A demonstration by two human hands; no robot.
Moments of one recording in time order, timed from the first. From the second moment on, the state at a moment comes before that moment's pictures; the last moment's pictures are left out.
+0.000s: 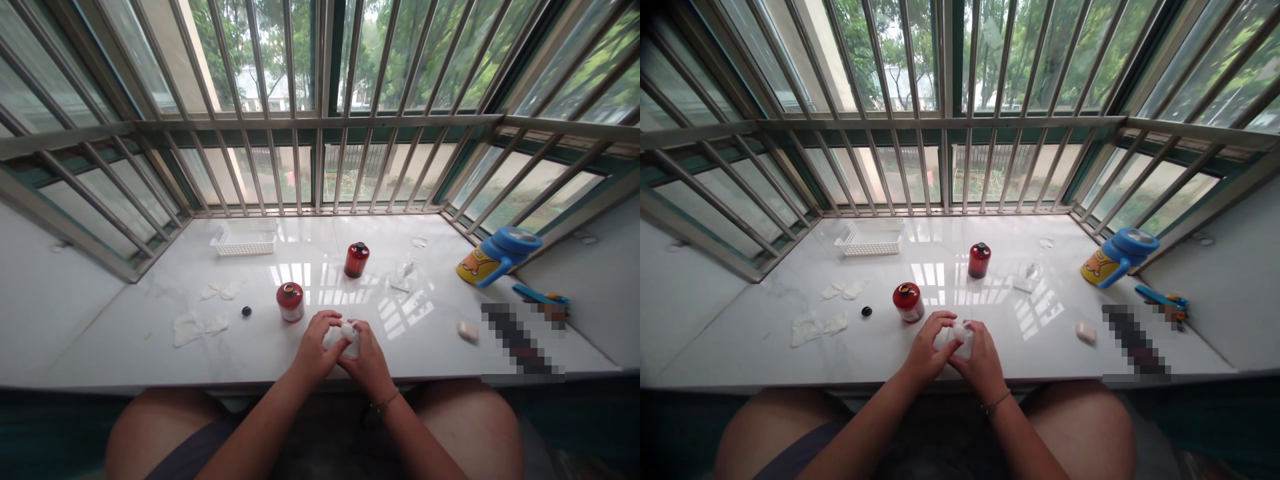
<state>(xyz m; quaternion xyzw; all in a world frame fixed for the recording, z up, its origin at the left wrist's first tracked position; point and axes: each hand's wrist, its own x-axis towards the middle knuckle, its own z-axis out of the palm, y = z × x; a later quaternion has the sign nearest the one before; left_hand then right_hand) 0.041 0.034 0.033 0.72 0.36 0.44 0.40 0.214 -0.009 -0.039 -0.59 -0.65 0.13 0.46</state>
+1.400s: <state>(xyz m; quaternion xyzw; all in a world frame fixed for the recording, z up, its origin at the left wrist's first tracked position) -0.269 0.087 0.011 0.74 0.65 0.12 -0.11 0.215 -0.012 -0.031 -0.59 -0.66 0.11 0.45</state>
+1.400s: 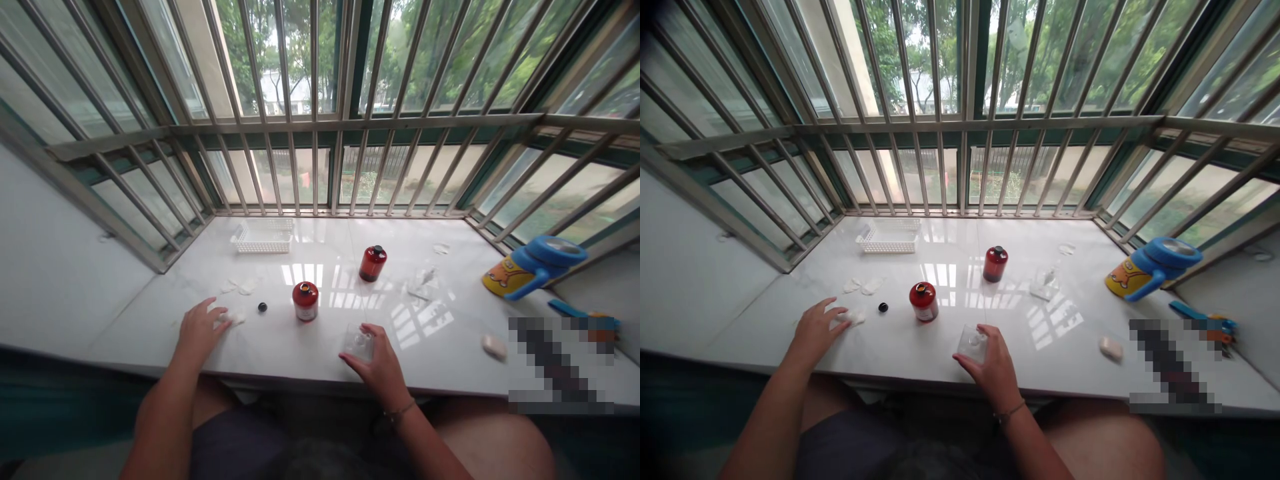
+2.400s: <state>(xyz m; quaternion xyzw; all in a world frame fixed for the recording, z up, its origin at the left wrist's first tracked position) -0.047 0.068 0.077 0.70 0.46 0.39 0.39 0.223 -0.008 -0.033 -0.51 -0.69 0.11 0.51</state>
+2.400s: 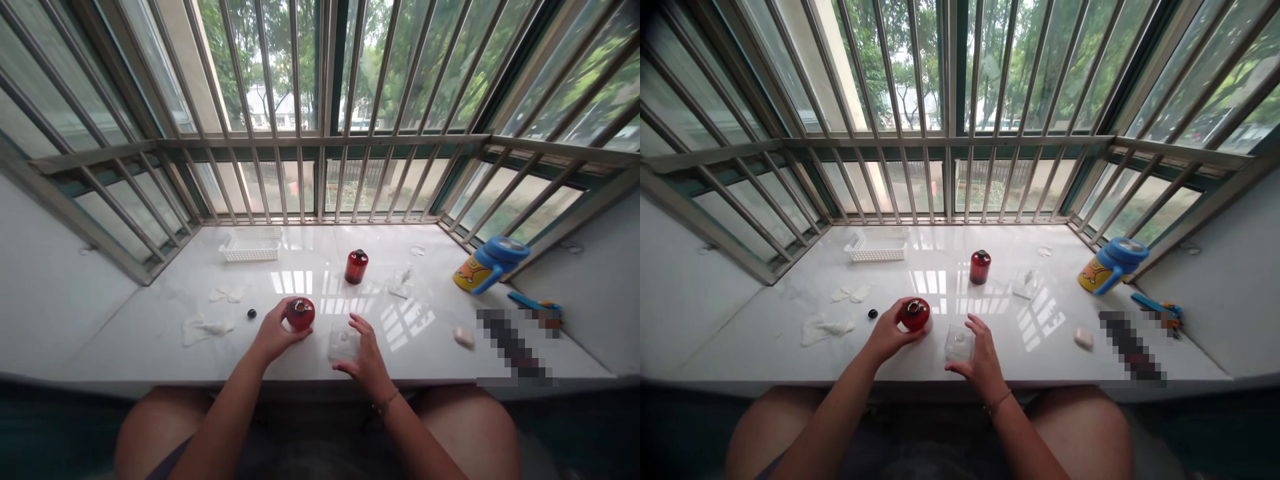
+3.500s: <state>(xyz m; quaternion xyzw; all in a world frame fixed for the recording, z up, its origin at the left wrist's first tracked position) -0.008 0.048 0.059 0.73 0.40 0.30 0.47 0.212 -0.092 0.071 -0.43 -0.52 0.53 0.51</state>
